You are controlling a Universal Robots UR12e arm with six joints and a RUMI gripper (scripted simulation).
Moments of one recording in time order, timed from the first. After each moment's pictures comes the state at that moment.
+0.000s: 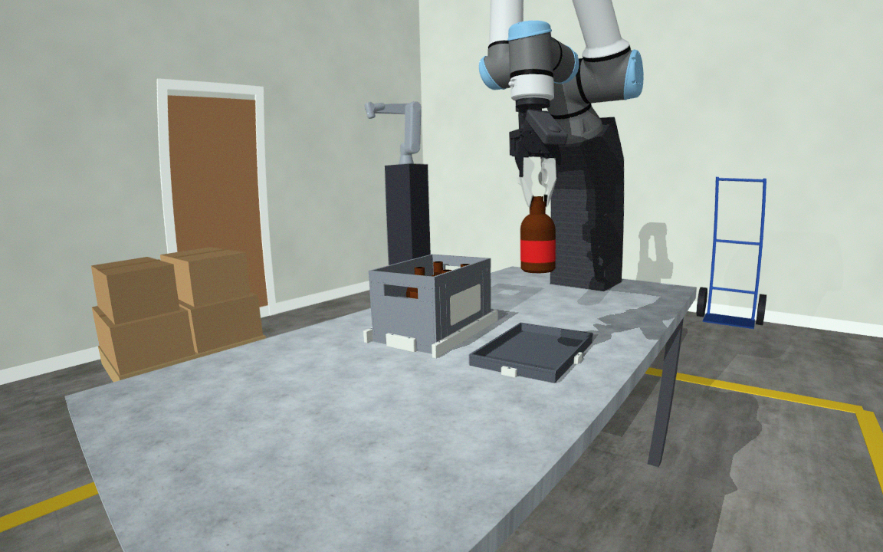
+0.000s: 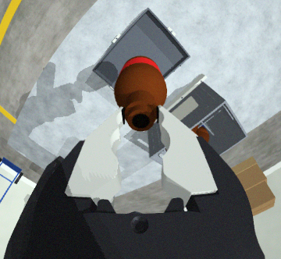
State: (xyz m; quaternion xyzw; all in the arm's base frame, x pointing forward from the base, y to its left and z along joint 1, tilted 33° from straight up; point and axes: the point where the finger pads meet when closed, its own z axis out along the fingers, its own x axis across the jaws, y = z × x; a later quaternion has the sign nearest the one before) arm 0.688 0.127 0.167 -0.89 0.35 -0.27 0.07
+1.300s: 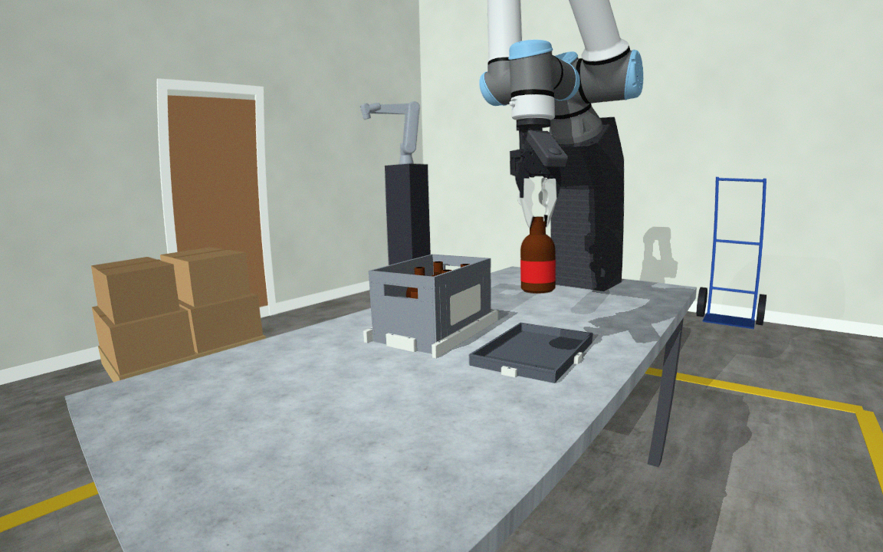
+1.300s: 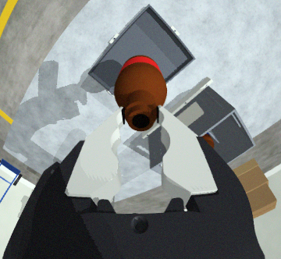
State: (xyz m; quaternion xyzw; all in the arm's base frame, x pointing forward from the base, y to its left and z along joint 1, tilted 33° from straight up) arm 0.710 0.124 0.131 -0.89 0.35 -0.27 0.07
